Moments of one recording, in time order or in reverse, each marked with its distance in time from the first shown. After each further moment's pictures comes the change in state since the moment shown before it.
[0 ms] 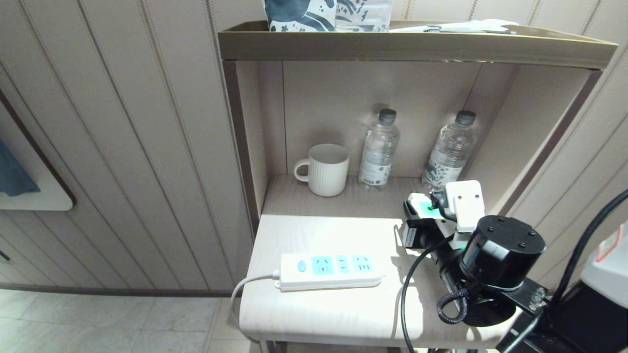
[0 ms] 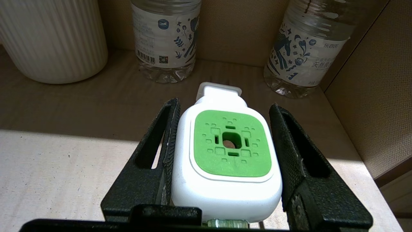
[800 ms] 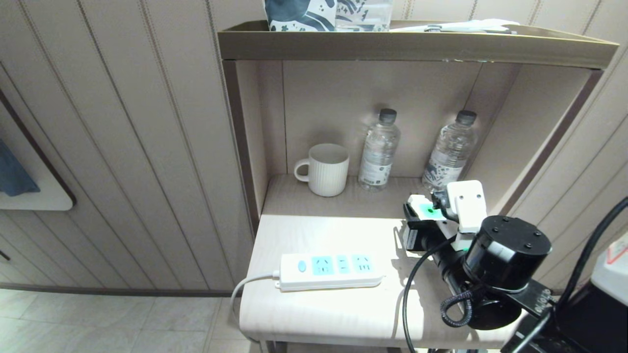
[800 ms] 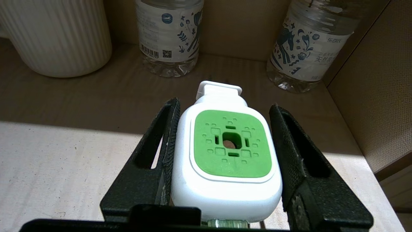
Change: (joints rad) left arm 0.000 0.000 0.000 0.000 0.000 0.000; right arm 0.013 -0.026 0.007 0.011 -0.001 -0.001
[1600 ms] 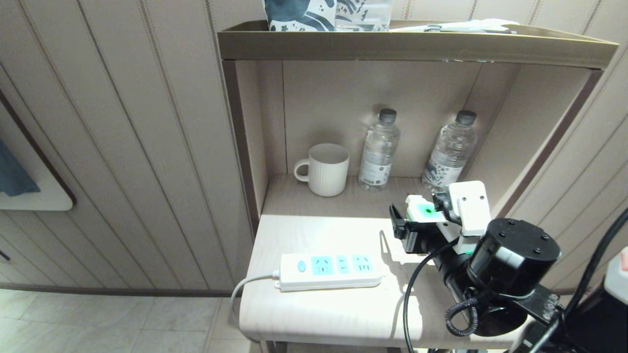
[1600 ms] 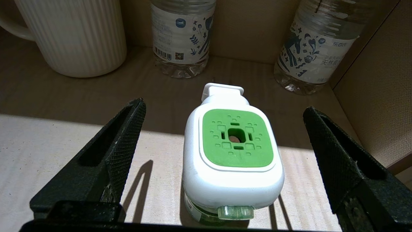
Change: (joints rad) left arm 0.000 0.000 0.000 0.000 0.000 0.000; right arm 0.035 -0.027 0.015 0.002 0.000 0.001
